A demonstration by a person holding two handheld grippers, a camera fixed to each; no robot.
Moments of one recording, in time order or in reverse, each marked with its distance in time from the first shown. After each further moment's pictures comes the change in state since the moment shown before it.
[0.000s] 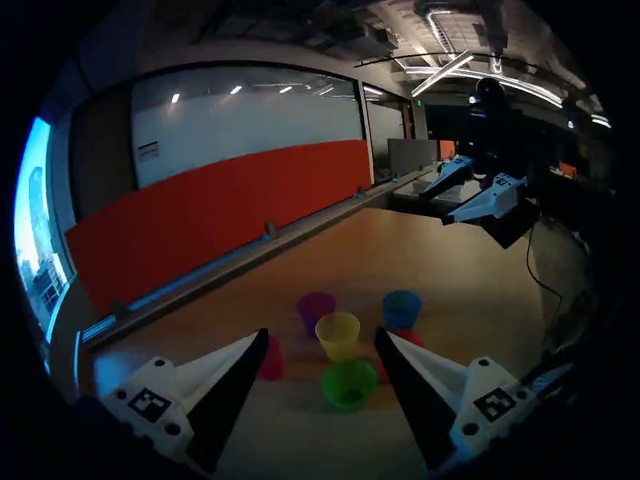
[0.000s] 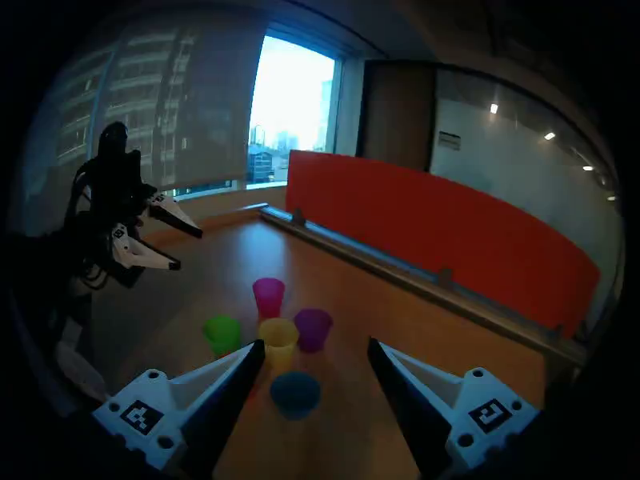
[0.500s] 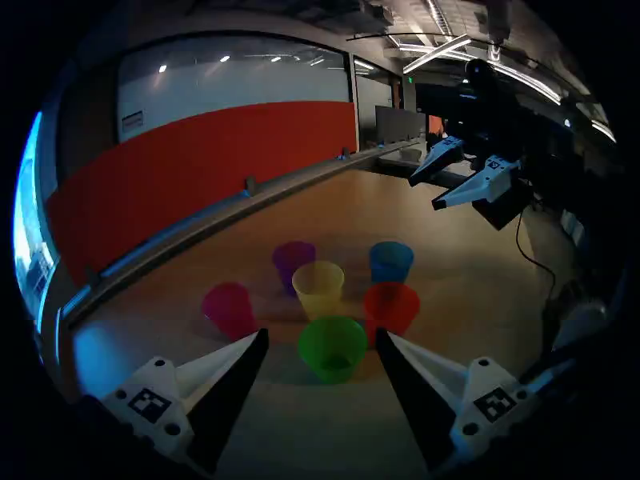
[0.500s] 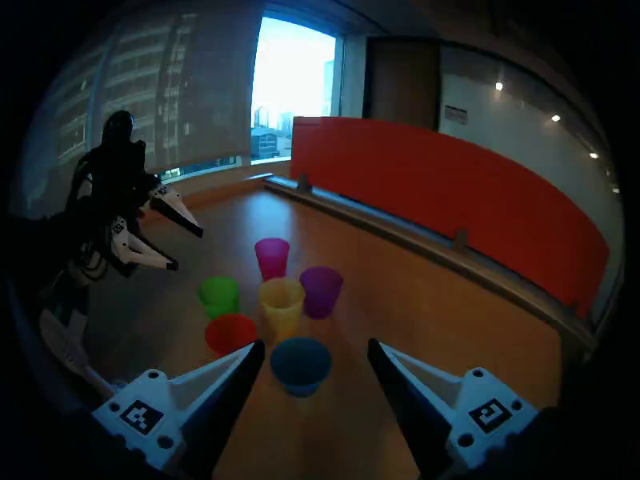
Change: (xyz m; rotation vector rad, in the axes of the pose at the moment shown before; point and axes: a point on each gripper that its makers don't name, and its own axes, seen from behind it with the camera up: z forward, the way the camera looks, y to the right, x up) left arm -0.075 0.022 0.027 -0.080 -0.131 -0.016; right arm -0.068 -0.006 0.029 0.034 -0.096 0.027
